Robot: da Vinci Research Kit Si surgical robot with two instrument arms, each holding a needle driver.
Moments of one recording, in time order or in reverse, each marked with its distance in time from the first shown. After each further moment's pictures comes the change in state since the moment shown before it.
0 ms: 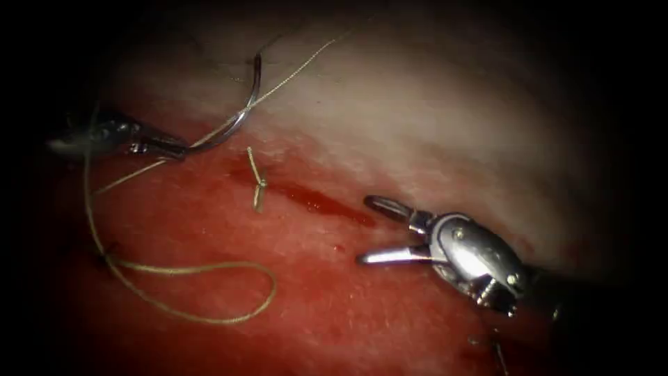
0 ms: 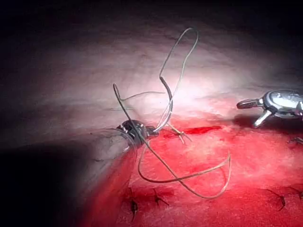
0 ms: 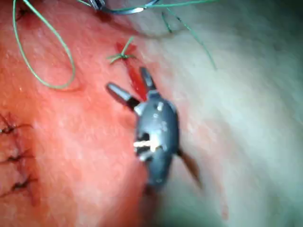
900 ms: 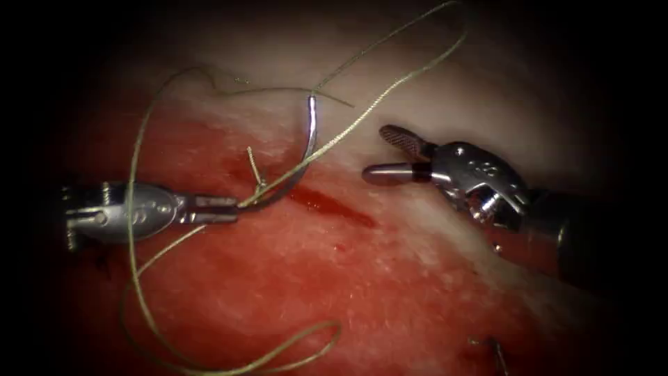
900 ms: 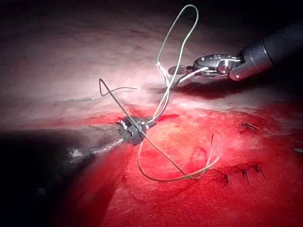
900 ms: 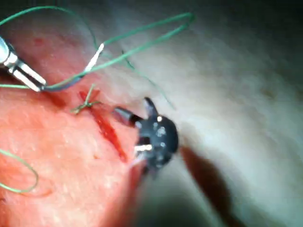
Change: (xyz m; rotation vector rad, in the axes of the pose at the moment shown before) right arm 0.004 0.008 0.002 -0.318 -0.091 0.309; left arm 0.007 0.008 0.003 0.135 0.082 0.146
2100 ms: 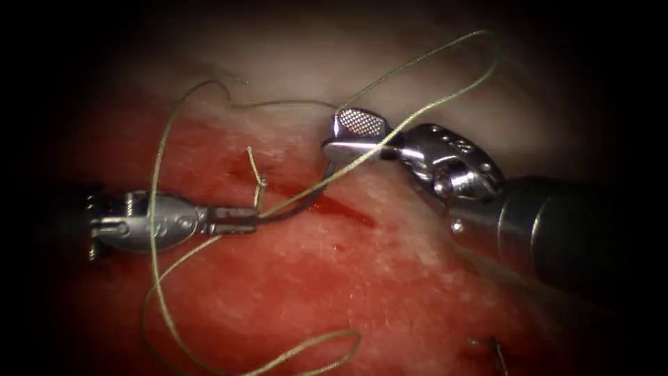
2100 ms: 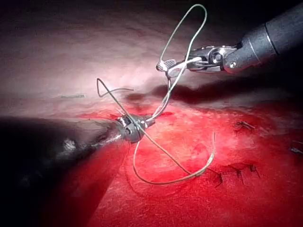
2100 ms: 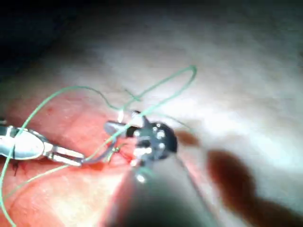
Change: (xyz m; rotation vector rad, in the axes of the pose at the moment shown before) right arm 0.002 -0.007 0.002 0.129 0.064 0.327; left arm 0.000 0.001 0.002 0.012 -0.007 0.062
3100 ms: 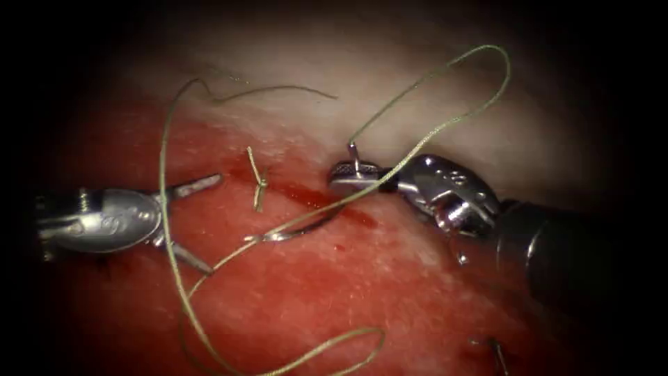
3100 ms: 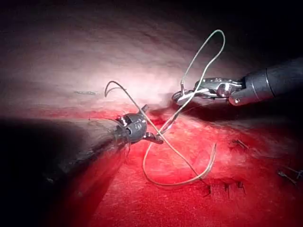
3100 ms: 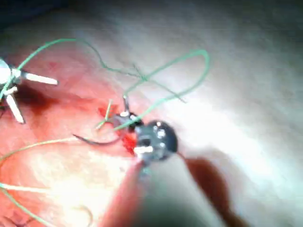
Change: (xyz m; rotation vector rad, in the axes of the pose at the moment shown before) right arm -0.001 0.002 -0.002 0.098 -0.091 -0.365; left arm 0.003 -0.002 -0.006 -0.108 0.103 -0.243
